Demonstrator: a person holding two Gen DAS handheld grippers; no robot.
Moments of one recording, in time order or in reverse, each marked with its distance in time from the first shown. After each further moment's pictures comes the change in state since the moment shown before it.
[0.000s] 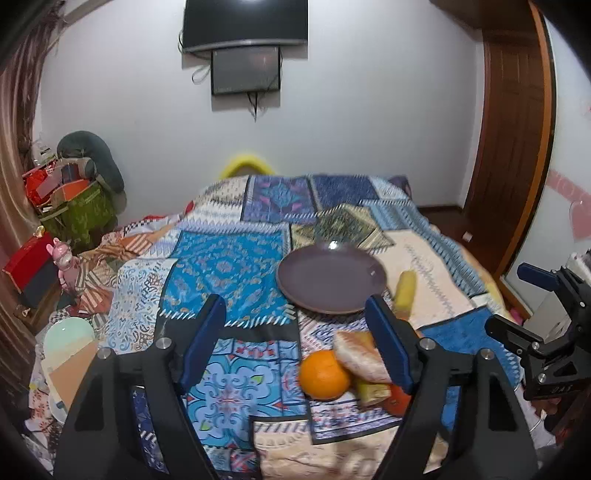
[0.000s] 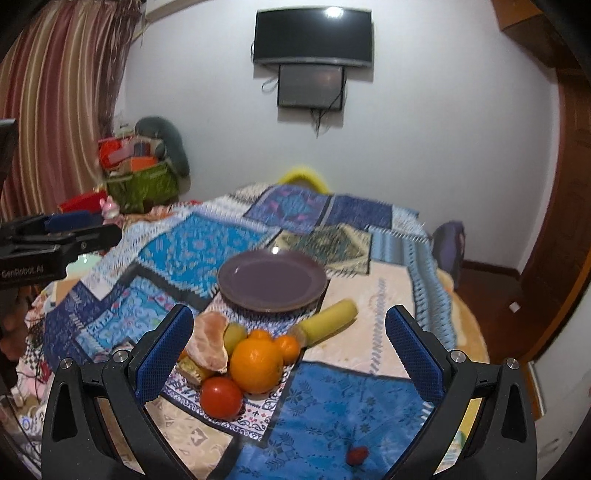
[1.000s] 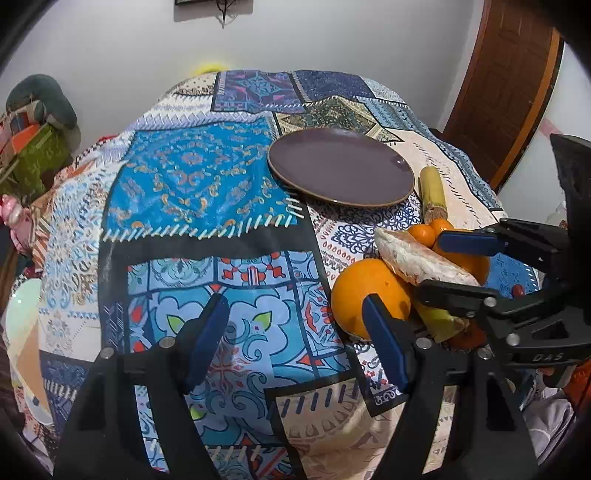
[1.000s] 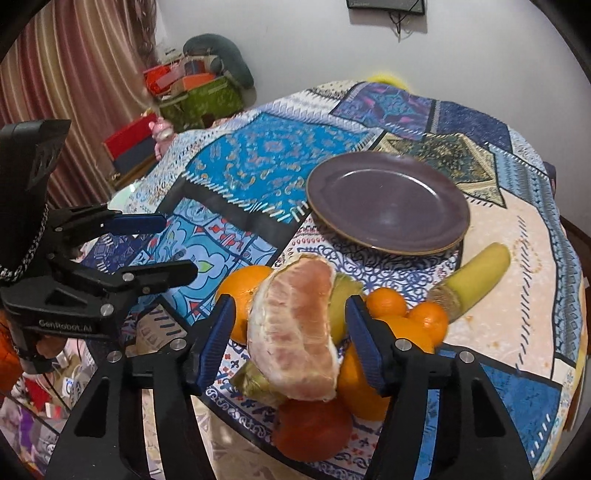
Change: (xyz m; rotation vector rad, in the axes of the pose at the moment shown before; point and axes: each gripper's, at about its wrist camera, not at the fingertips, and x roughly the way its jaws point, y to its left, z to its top) left arm 0.107 0.041 -0.062 0.023 0.342 -0.158; right arm 0.126 0.057 -0.016 -0.036 0.353 0.303
